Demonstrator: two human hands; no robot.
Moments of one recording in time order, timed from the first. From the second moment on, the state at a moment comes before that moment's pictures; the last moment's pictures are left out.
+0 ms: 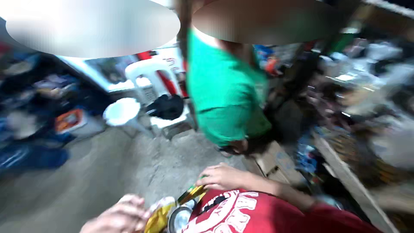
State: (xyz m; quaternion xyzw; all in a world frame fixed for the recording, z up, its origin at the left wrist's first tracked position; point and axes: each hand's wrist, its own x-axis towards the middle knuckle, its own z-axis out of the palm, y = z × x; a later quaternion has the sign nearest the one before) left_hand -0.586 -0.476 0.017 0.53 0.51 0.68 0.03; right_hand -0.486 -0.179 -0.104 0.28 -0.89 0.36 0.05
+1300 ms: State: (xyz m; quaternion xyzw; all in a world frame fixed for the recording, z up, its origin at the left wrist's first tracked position) left_hand -1.132 -0.985 -0.089 -0.23 0.62 0.75 0.03; right_hand -1.336 -0.782 -0.026 0.20 -0.73 0.64 -0.14
